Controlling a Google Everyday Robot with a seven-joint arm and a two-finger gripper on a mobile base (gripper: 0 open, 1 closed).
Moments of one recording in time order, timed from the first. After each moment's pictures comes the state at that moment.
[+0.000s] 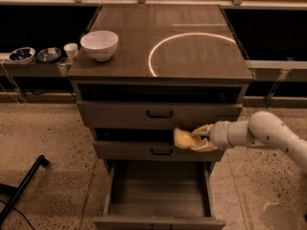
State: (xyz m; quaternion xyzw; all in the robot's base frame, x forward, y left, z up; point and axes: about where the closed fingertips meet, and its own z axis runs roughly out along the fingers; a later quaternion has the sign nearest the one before) arm 0.600 -0.172 0.574 -0.62 0.65 0.14 0.42
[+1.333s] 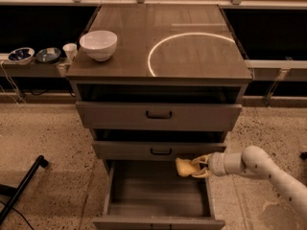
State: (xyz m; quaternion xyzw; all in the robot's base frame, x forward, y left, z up) arm 0.578 -0.197 0.392 -0.65 0.60 0.16 0.43
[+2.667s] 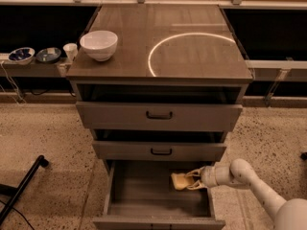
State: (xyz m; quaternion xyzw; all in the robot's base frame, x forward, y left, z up) arm 0.577 -0.191 0.257 -0.68 0.56 0.19 0.42
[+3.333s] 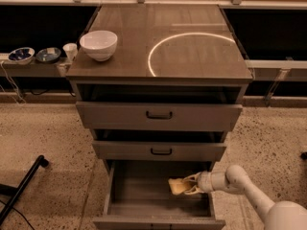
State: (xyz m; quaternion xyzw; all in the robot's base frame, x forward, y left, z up) arm 0.571 -0.179 0.214 -0.69 0.55 0.19 0.43
